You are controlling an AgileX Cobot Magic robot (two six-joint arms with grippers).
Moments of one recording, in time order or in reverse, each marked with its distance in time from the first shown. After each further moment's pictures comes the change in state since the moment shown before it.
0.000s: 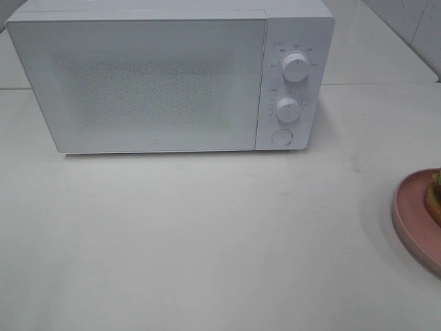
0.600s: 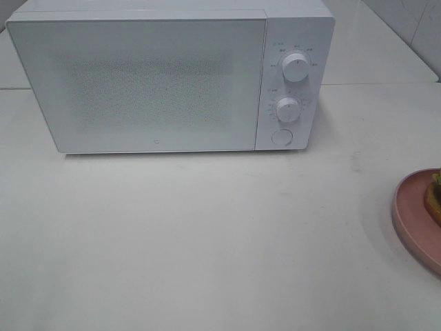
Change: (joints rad) left arm 0.000 0.000 0.000 0.000 0.000 0.000; right arm 0.000 0.272 0.000 0.000 -0.278 0.000
